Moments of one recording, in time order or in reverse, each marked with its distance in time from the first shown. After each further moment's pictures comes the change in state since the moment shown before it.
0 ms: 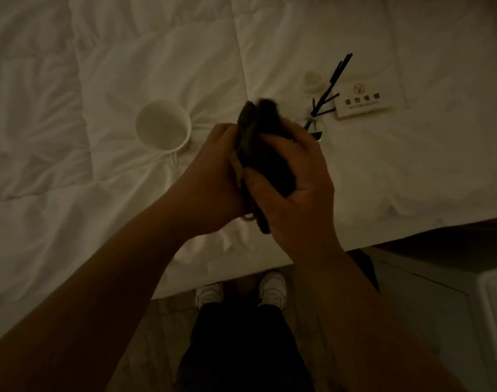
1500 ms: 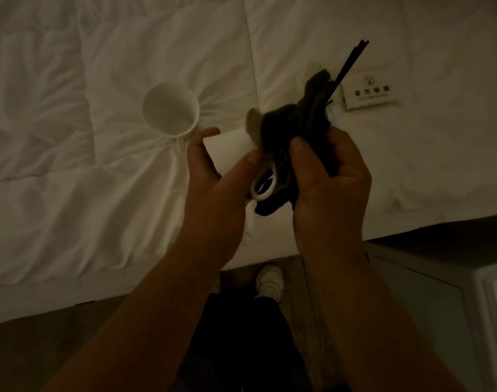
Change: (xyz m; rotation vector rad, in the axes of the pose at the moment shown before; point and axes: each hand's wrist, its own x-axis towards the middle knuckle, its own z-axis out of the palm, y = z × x) left_hand -0.036 0.016 0.039 -1.103 0.533 -0.252; right_hand -0.010 -0.018 0.003 0.450 0.209 0.211
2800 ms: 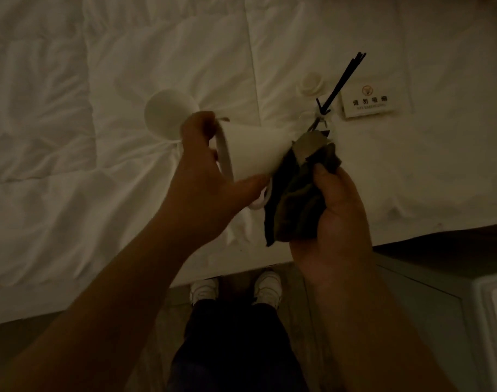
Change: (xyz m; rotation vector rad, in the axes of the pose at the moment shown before) left_hand 0.014 0.026 -0.012 0.838 -0.125 0.198; right_hand -0.006 0.007 -0.020 0.508 0.098 0.475
